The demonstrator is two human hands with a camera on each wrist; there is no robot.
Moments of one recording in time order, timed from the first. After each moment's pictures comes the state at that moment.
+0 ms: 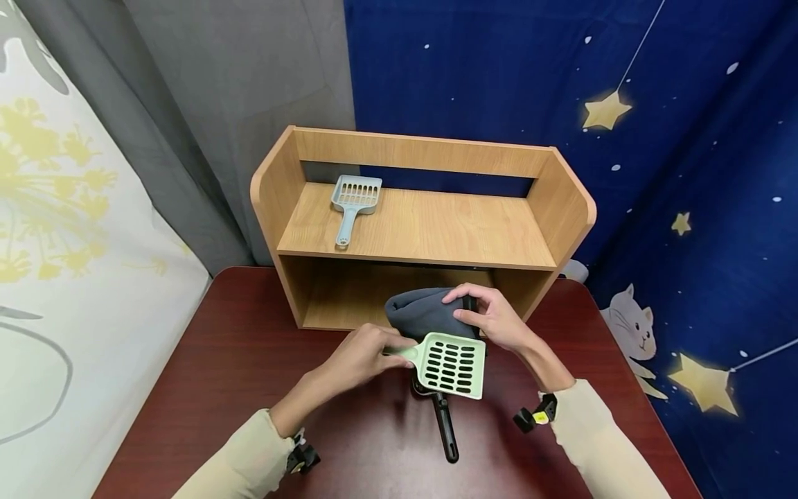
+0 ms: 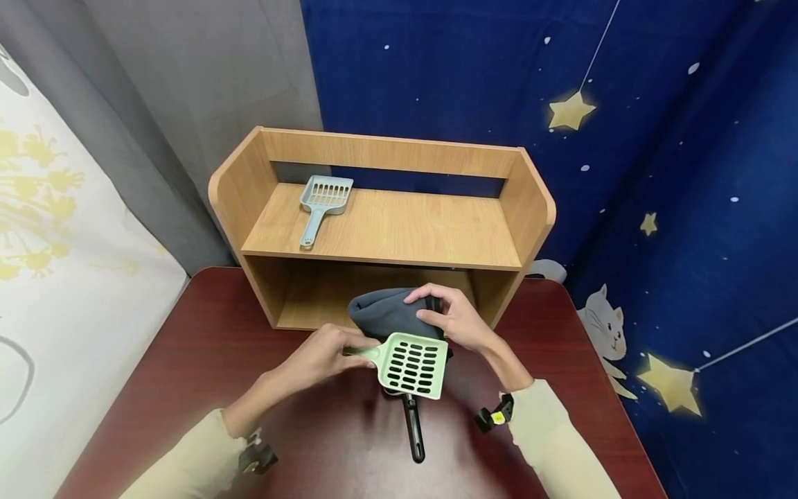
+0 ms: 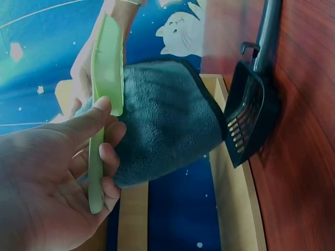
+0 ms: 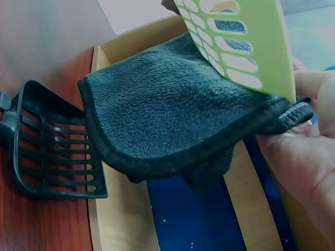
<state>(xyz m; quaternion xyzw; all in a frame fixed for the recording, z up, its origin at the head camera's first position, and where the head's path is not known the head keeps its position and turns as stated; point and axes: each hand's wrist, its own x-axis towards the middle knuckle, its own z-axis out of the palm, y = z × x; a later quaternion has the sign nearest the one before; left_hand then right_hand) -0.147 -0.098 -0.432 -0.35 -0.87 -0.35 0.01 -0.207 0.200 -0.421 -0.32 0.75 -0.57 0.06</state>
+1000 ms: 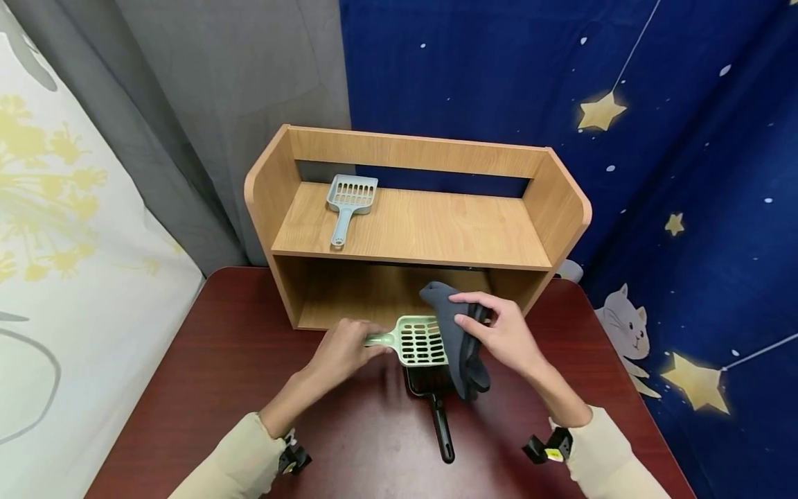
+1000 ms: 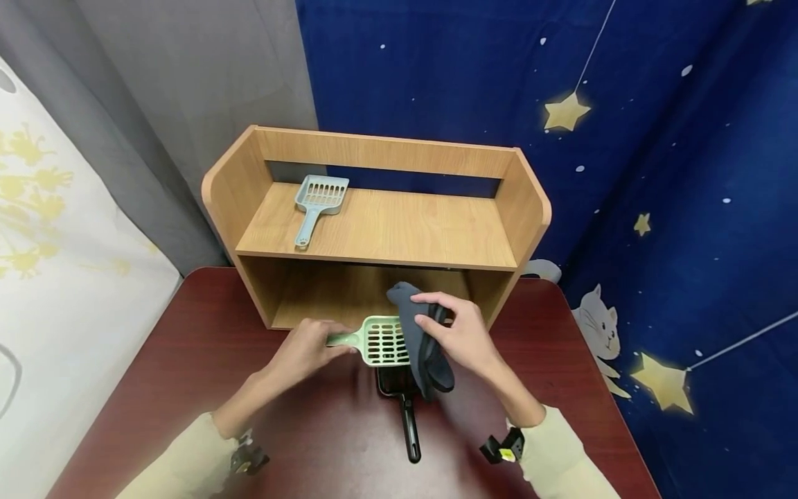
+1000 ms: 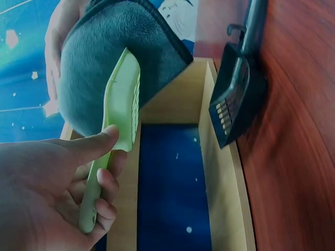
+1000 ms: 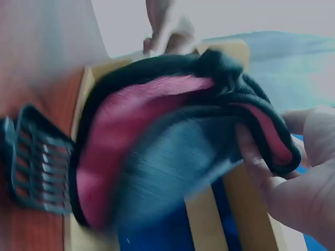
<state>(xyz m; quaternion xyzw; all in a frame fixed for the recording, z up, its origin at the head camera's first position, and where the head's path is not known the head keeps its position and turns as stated) -0.154 -0.109 -0.446 -0.27 -0.91 -0.30 0.12 -0.159 0.191 -0.393 -0.21 0.83 -0.51 -0.05</state>
